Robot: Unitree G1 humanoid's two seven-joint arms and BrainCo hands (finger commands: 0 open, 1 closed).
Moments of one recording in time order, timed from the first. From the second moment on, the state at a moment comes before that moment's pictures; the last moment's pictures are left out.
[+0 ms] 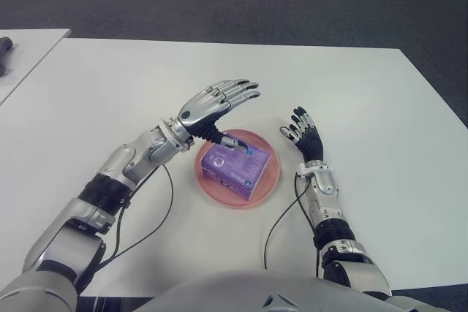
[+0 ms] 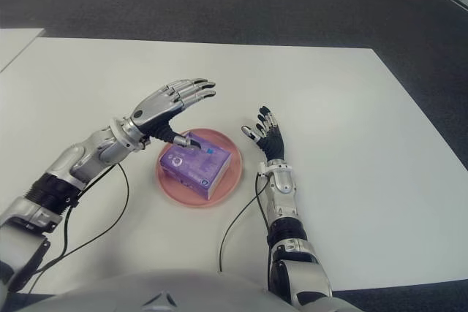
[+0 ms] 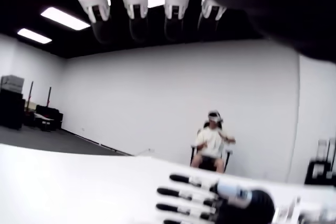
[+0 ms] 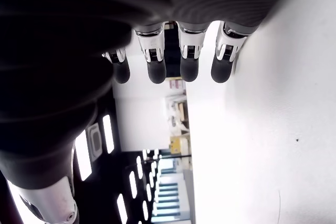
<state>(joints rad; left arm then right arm) -0.40 0.51 -0.37 0.26 0.66 -0.65 0.21 -0.24 -0.03 -0.14 0.69 0.09 -0.43 0.12</state>
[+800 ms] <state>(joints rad) -0.49 0.44 -0.13 0.33 0.21 -0.50 -0.06 -0.25 -0.04 -0.14 0.69 0.09 -0.43 0.12</state>
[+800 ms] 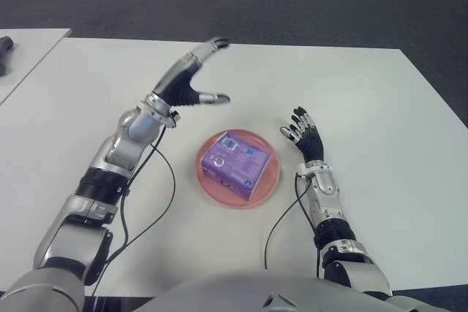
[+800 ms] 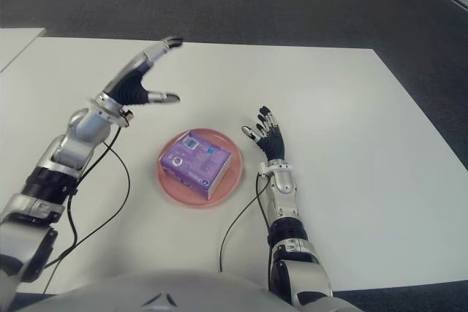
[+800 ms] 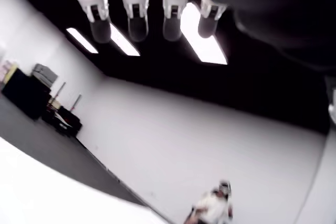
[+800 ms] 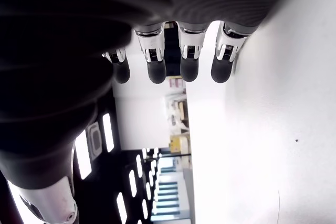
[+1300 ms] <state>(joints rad) -0.63 0.32 0.01 0.80 0.15 -0.46 0.12 -0.25 -0.04 -0.14 0.69 0.09 -0.43 0.12</state>
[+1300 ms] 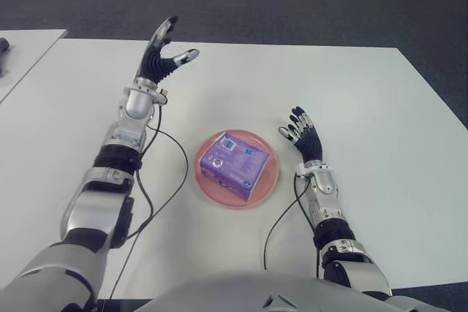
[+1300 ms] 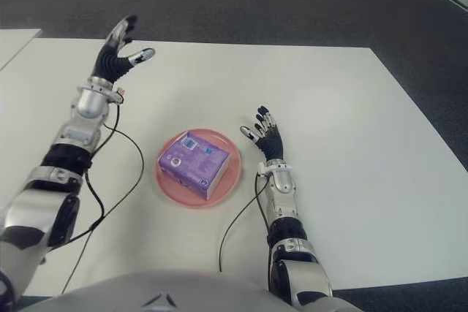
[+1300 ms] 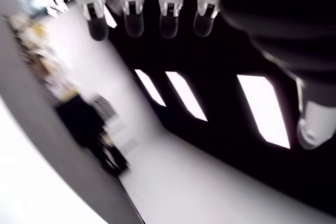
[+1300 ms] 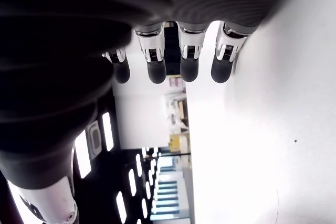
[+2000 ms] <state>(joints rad) -0.51 0.23 0.08 0.85 0.08 -0.41 0.15 -0.24 -0.04 -0.14 0.69 0.09 -0.43 0.12</state>
